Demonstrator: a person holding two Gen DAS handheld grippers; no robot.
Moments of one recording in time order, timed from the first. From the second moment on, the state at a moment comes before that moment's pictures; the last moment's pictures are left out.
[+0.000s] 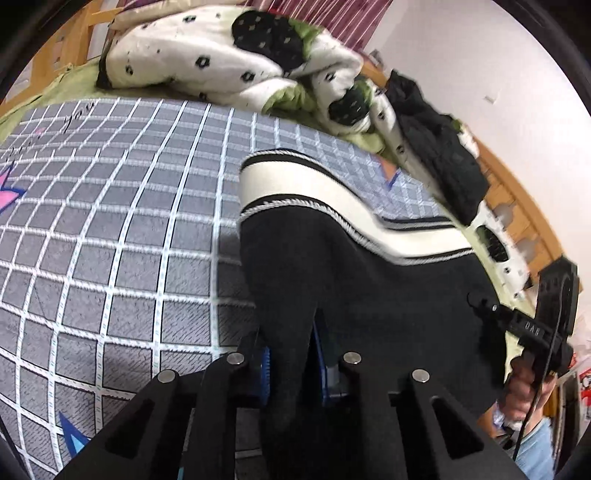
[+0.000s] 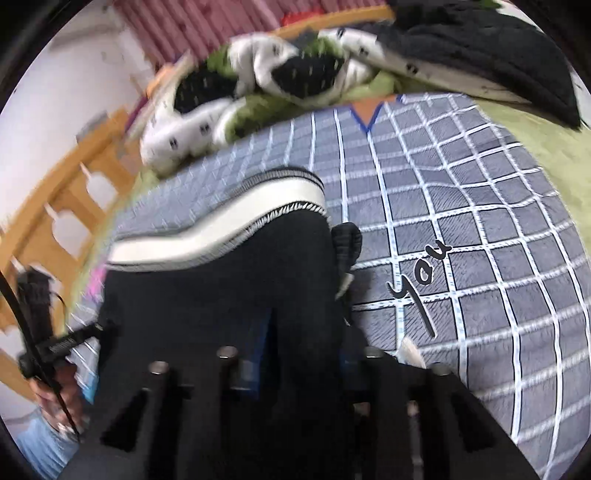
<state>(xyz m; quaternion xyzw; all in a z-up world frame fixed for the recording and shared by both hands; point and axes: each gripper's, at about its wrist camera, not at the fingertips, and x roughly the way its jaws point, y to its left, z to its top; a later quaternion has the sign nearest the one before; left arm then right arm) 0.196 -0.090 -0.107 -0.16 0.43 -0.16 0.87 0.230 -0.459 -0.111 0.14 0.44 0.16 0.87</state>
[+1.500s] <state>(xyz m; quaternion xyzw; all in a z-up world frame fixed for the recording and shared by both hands) 0.262 0.012 -0.127 0.05 0.39 -0.04 0.92 0.270 -0.224 -0.127 -0.03 0.40 0.15 0.90</state>
